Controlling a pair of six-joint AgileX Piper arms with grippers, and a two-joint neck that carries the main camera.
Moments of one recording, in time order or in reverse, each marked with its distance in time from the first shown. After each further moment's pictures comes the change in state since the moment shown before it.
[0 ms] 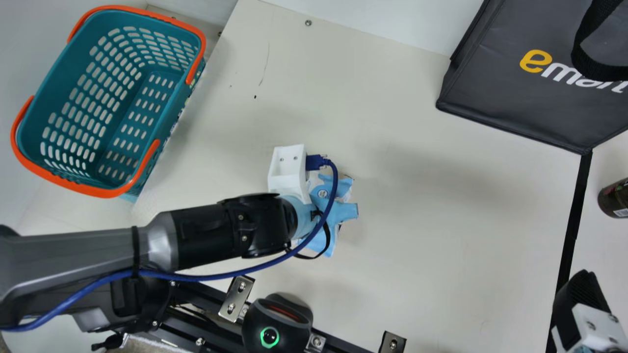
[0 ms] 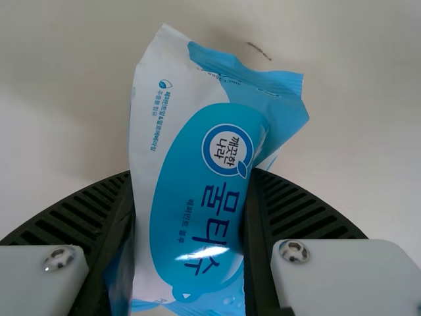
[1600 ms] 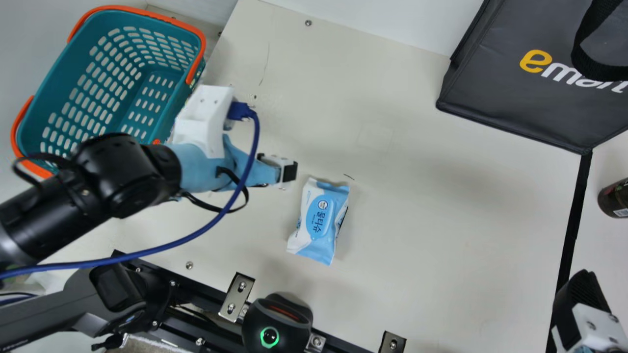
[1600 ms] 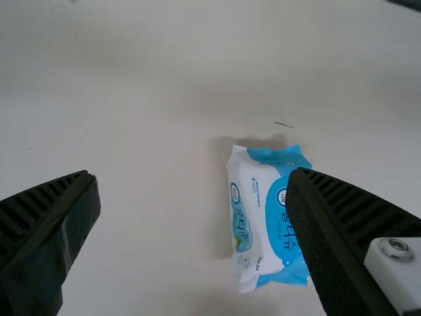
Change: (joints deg) left arm 25.3 -24.1 3.4 -9.6 6.3 46.7; right arm 0.0 0.0 0.0 0.0 0.0 0.0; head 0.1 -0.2
